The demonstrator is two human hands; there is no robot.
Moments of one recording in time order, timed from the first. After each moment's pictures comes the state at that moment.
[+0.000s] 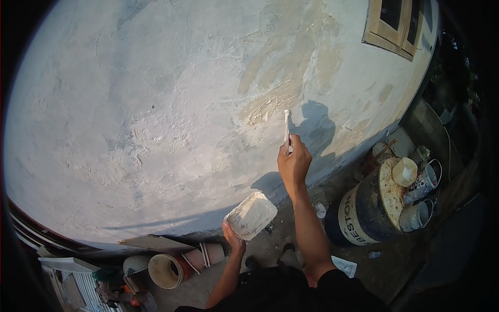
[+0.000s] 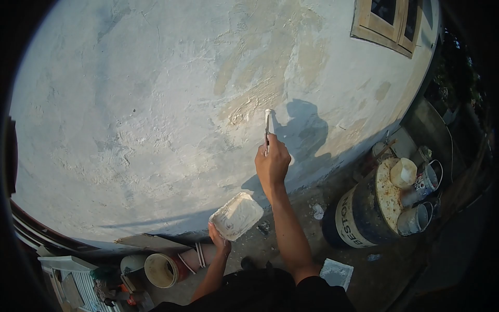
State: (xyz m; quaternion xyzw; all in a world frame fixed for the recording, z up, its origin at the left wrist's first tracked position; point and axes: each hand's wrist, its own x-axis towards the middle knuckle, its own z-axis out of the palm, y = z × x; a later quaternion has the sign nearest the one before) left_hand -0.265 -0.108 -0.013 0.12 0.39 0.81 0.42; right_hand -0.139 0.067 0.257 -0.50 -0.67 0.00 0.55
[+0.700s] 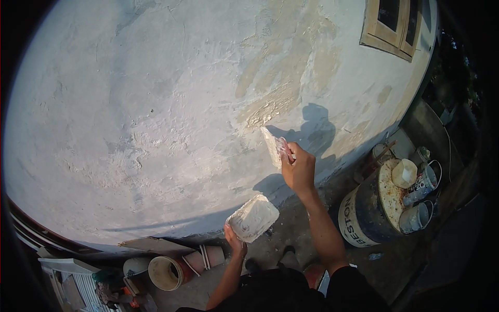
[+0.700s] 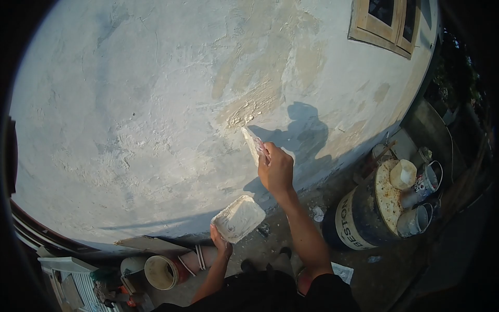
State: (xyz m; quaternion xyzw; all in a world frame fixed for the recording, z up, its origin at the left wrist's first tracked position) left_hand -0.258 -0.104 -0.025 0.11 0.39 0.82 0.41; right_hand -0.110 0.055 0.271 -0.44 -0.73 0.13 0.50
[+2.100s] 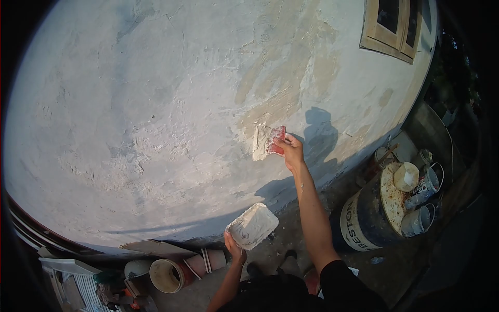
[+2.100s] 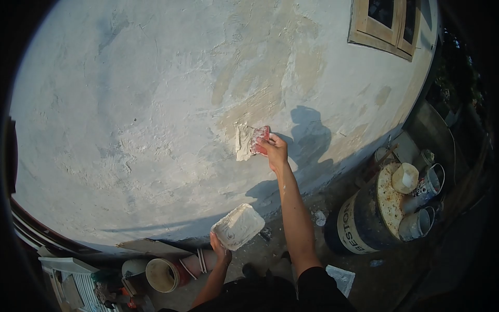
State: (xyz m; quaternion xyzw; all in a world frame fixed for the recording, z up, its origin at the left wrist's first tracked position) left_hand -0.257 -0.119 -0.020 0.13 0.41 0.81 0.40; right_hand -0.126 0.181 0.194 -0.32 -0.43 0.65 0.54
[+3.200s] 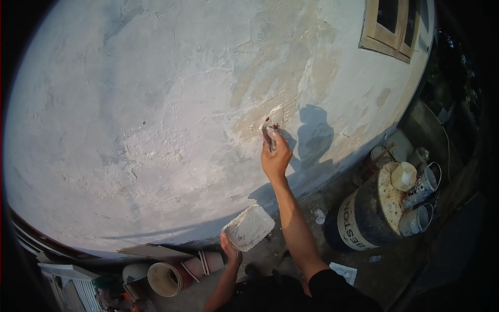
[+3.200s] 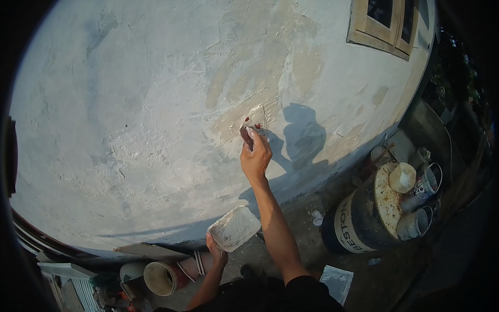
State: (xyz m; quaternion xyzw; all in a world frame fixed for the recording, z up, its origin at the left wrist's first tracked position) left_hand -0.267 -0.106 -0.020 0.14 0.41 0.80 0.42; right_hand -0.179 0.143 0.225 -0.35 -0.61 0.07 0.71
